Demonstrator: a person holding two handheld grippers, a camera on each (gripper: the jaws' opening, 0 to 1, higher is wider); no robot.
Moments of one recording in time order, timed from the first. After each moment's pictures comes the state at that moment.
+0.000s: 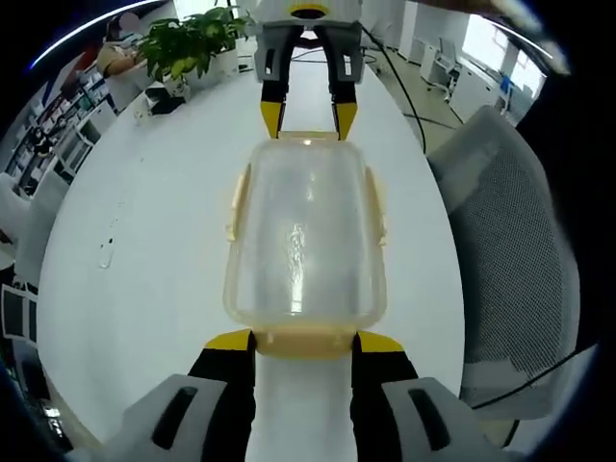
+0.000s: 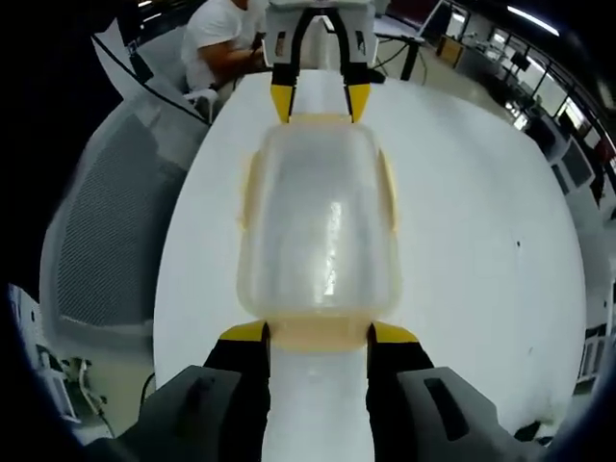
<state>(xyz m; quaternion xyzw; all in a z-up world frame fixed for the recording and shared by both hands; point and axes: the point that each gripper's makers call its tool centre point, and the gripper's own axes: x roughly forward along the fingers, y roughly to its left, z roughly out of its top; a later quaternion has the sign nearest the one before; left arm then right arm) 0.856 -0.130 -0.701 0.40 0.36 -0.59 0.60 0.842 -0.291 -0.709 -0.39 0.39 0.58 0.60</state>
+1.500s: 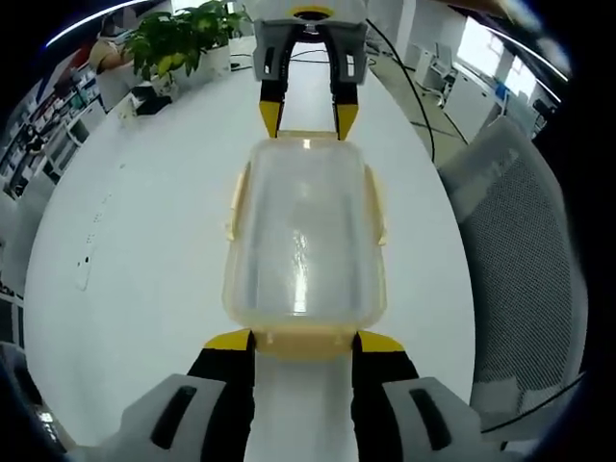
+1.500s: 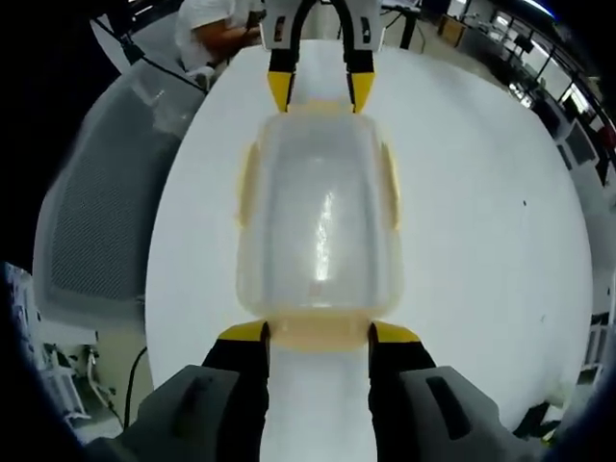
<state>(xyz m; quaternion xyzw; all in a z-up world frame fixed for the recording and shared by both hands) 0.859 -0.170 -0.730 0.38 0.37 -0.60 0.59 0.842 -0.332 -0.733 -0.40 0.43 0.56 0.59</state>
